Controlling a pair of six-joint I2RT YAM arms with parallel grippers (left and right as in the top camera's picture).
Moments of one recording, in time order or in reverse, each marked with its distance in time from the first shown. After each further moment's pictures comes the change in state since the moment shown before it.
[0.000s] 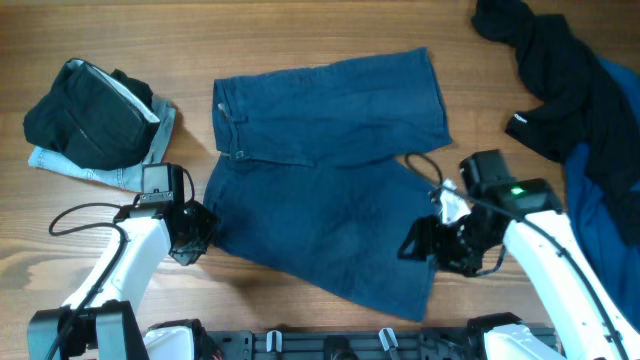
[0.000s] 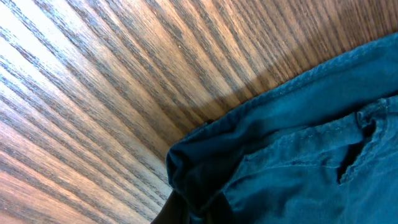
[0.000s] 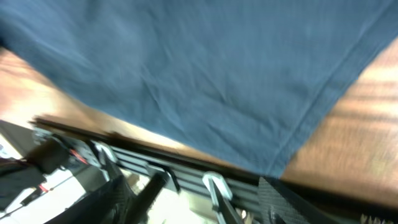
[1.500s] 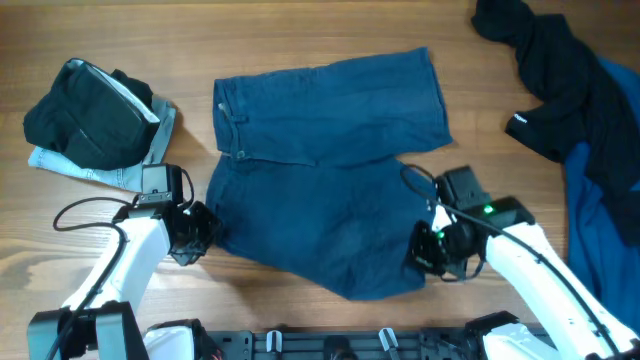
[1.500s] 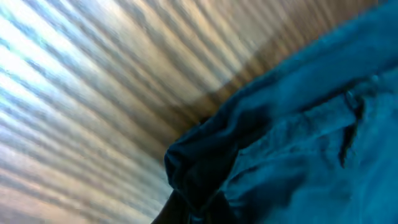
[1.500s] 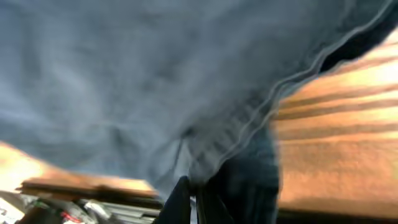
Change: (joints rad) left arm 0.006 -0.014 0.000 -0.021 0.064 0.121; right arm 0.097 -0.005 -0.094 0.200 0.114 0.319
